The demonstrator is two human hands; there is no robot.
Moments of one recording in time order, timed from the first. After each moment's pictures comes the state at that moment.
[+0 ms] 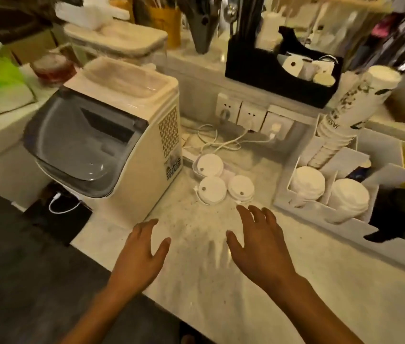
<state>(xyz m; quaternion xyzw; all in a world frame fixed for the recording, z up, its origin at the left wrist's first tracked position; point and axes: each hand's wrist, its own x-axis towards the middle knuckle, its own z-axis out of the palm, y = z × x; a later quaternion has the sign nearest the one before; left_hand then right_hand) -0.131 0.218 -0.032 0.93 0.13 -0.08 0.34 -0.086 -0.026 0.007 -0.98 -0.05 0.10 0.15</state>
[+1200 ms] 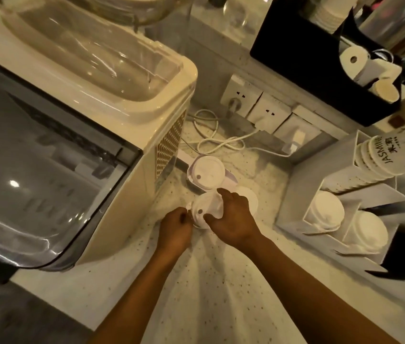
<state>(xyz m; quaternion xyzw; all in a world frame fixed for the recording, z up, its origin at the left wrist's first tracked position) 0.041 0.164 -0.126 0.77 0.27 -0.15 0.55 0.082 0.027 -0.076 -0.95 -0.01 0.21 0.21</state>
